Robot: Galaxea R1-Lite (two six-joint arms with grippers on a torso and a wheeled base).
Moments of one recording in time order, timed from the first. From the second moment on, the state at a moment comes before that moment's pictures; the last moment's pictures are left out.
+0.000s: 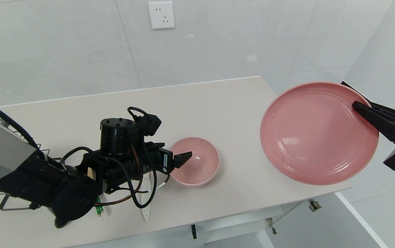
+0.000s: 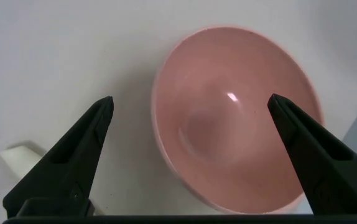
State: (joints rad) left arm -0.52 1.89 -0.71 -0.83 -0.14 -0.10; right arm 0.20 1.22 -0.34 -1.08 0.36 -0.19
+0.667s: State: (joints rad) left arm -0.52 1.95 -0.70 -0.83 -0.14 -0.10; right arm 0.20 1.22 -0.34 -1.08 0.36 -0.19
